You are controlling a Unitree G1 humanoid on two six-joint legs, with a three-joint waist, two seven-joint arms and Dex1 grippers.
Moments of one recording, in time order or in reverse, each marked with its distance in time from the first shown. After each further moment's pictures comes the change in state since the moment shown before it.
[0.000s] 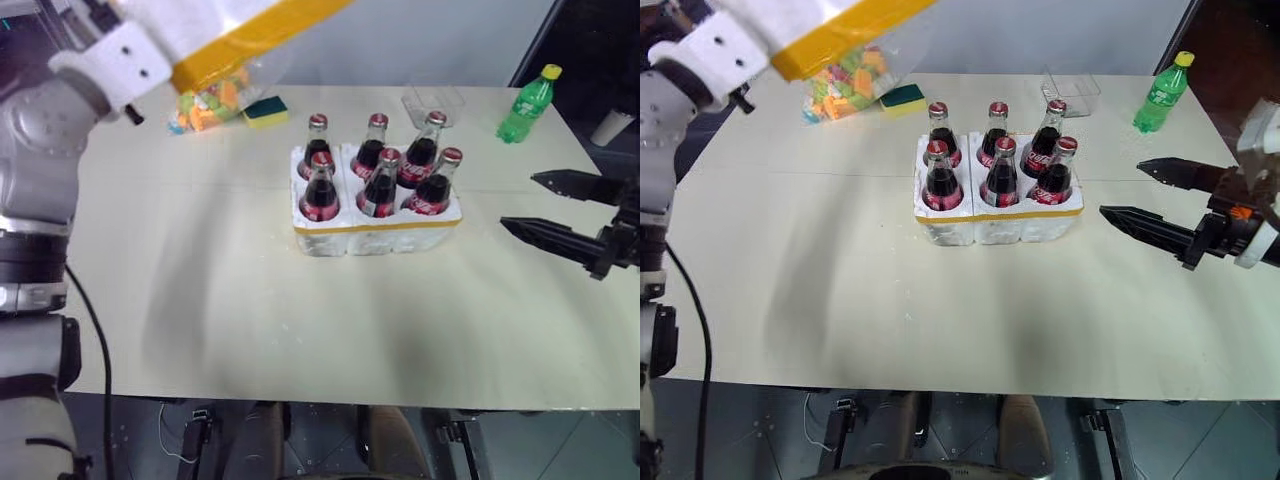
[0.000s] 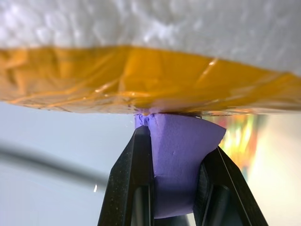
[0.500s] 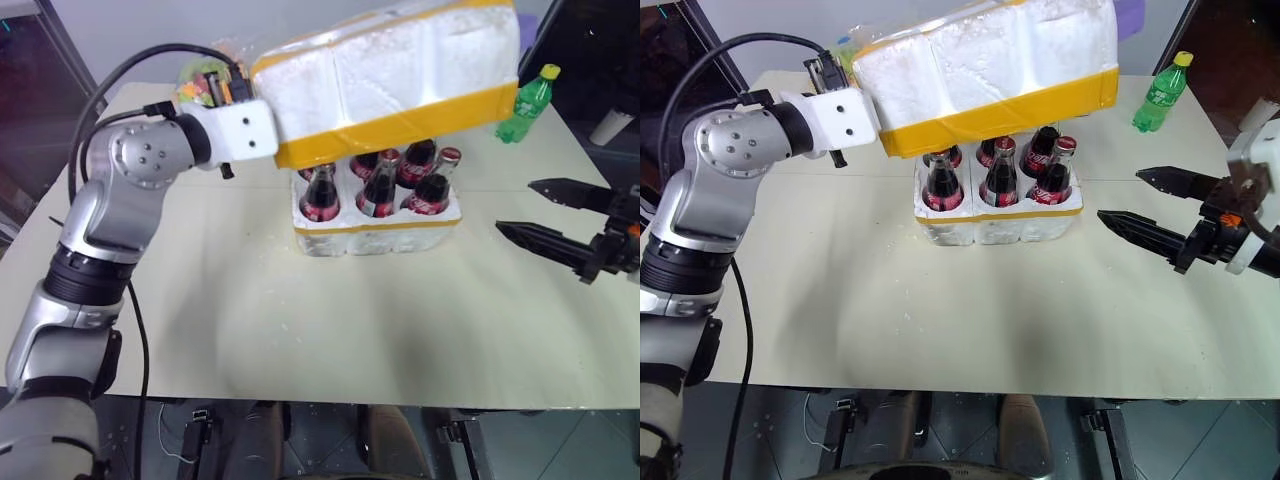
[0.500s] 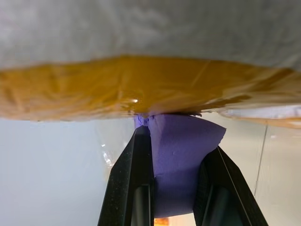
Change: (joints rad) left arm 0.058 -0.080 -0.136 -0.265 0.042 0.090 -0.245; right arm 0.048 0.041 -0.005 -0.040 0.007 -0.005 -0.068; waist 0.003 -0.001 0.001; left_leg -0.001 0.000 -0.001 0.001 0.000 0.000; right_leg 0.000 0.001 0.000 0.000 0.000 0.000
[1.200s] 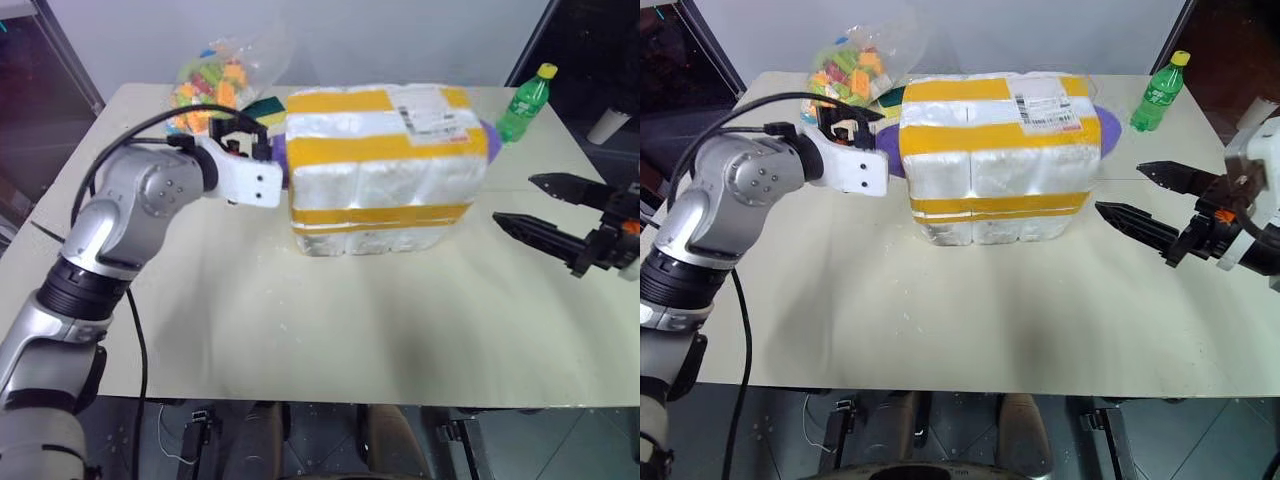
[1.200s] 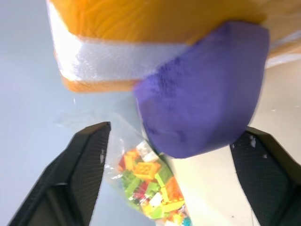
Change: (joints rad) left arm 0.122 0.063 -0.083 -0.018 0.200 -0.170 0.004; right arm -0.020 0.024 0.026 -0.002 0.019 -0.020 -0.067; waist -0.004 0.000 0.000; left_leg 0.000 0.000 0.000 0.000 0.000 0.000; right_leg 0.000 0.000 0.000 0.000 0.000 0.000
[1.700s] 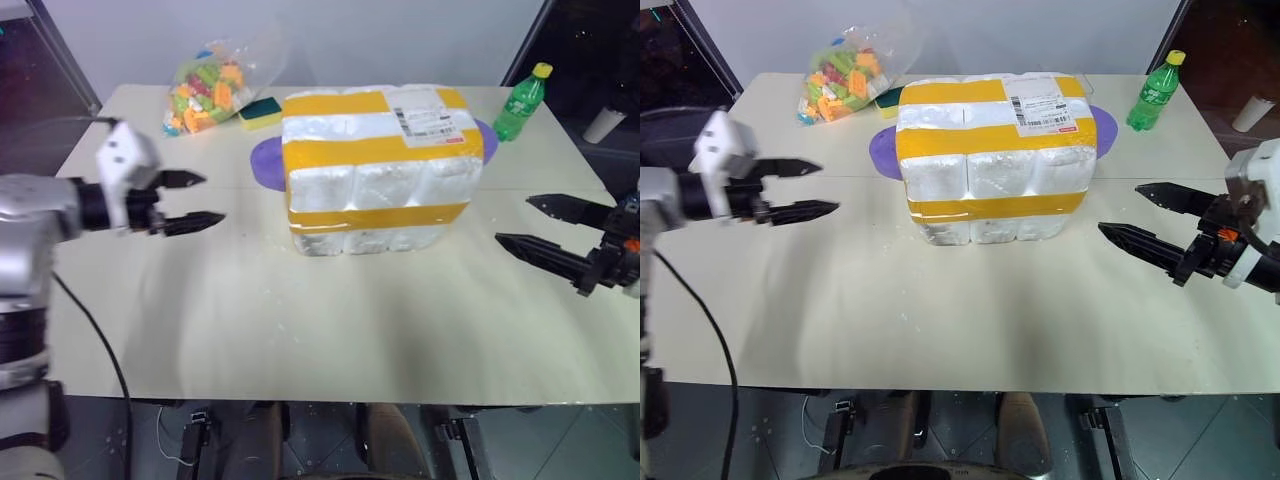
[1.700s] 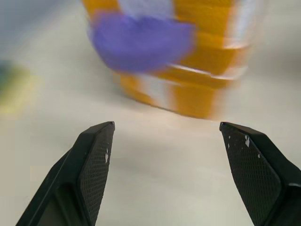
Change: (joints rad) left arm 0.240 0.209 0.562 0.030 -1.038 0.795 -0.613; right arm 0.103 -0.033 -0.035 0.039 -0.019 -0.020 0.128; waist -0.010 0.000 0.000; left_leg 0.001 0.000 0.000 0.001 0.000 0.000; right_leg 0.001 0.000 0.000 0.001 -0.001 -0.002
